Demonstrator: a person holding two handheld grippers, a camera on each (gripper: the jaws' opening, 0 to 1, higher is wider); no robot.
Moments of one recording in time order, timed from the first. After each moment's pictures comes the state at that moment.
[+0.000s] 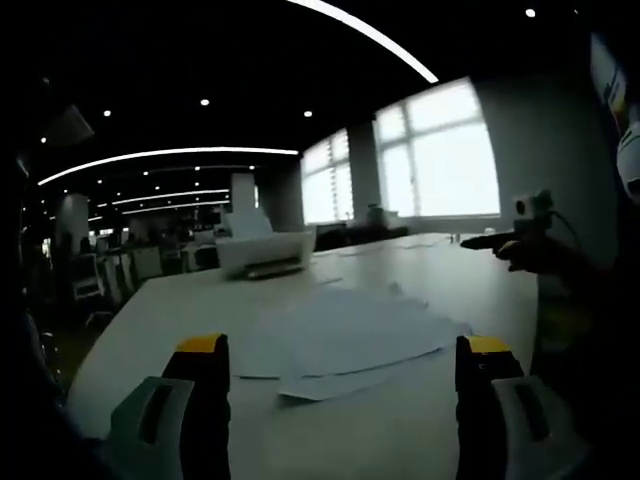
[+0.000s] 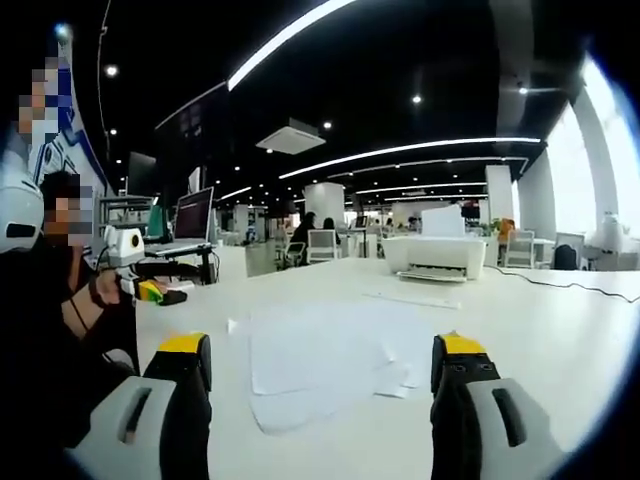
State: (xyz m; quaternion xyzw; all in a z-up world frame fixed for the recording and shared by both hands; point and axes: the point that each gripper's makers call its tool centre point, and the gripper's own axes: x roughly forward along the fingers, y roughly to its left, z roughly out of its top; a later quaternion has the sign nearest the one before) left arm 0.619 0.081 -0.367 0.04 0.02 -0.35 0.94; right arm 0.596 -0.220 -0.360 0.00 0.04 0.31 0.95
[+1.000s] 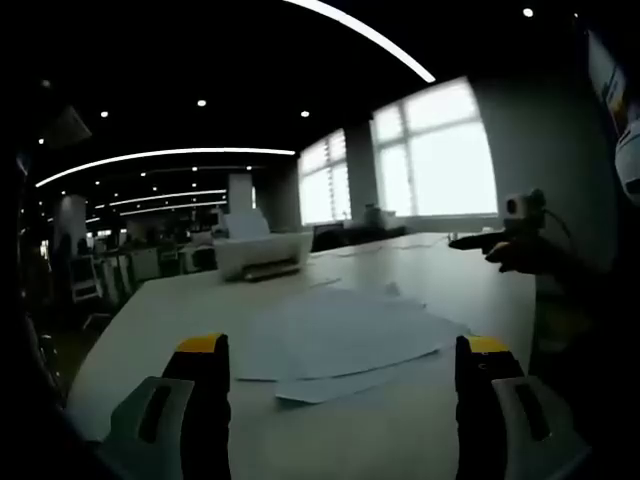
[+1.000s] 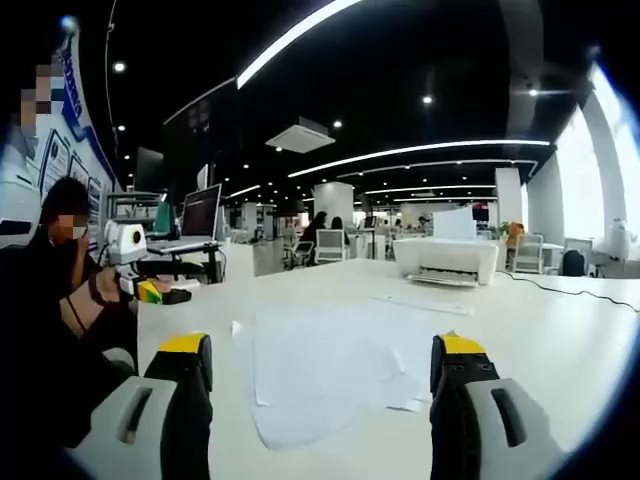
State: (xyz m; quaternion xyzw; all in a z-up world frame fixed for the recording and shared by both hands) left arm 0.617 0.078 -0.364 0.04 0.02 -0.36 0.93; right arm 0.607 -0.198 -0.357 -0.01 0.04 0.33 0.94
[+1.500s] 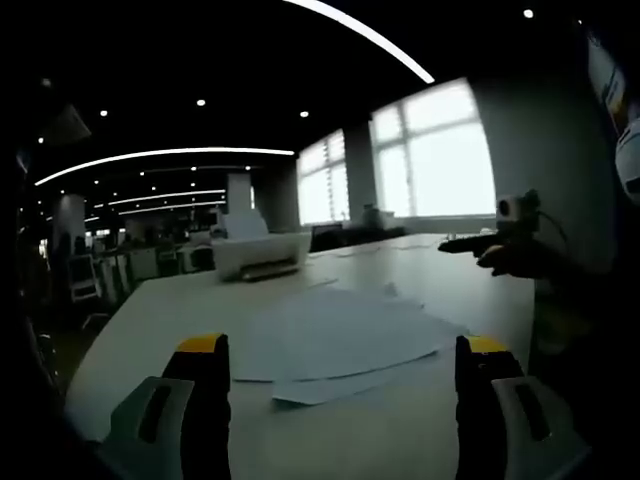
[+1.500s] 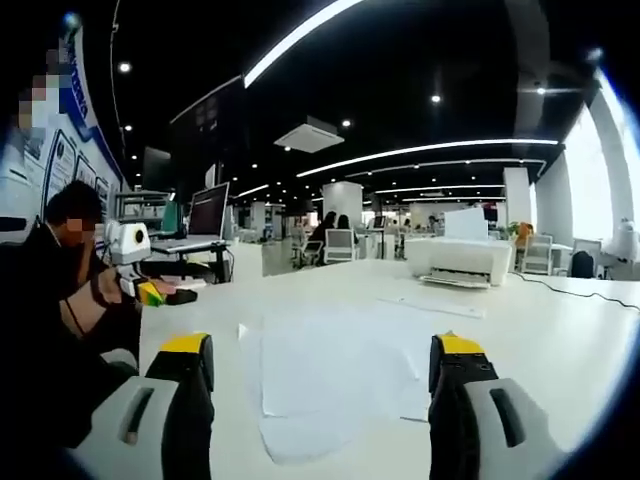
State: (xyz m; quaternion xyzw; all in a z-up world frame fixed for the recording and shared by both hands) left arm 0.617 0.073 -0.364 0.04 0.02 -0.36 0.93; right arm 0.617 -0.176 -0.363 -0.01 0.04 0.35 0.94
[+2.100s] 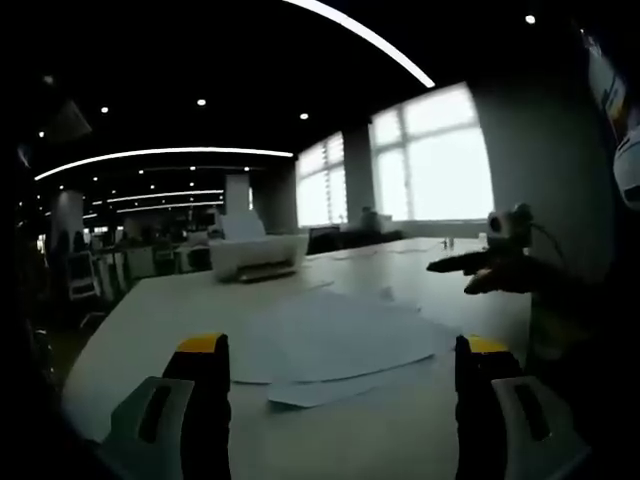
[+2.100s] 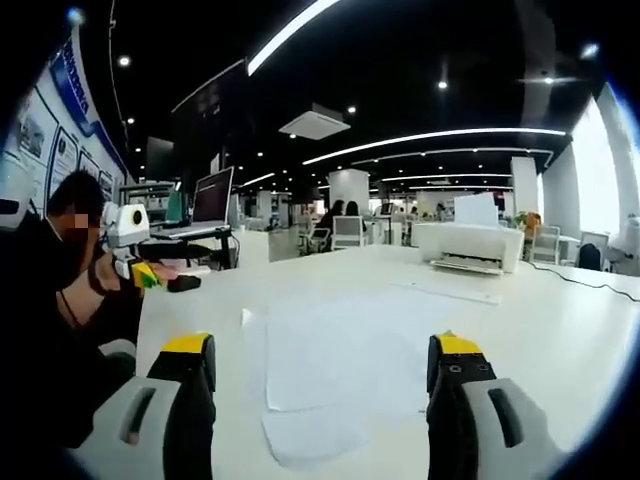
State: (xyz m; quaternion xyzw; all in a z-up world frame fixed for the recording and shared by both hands) left arm 0.616 0.071 -0.363 0.03 0.02 -0.36 0.93; right arm 0.623 -0.157 -0.385 -0.02 0.07 0.36 0.93
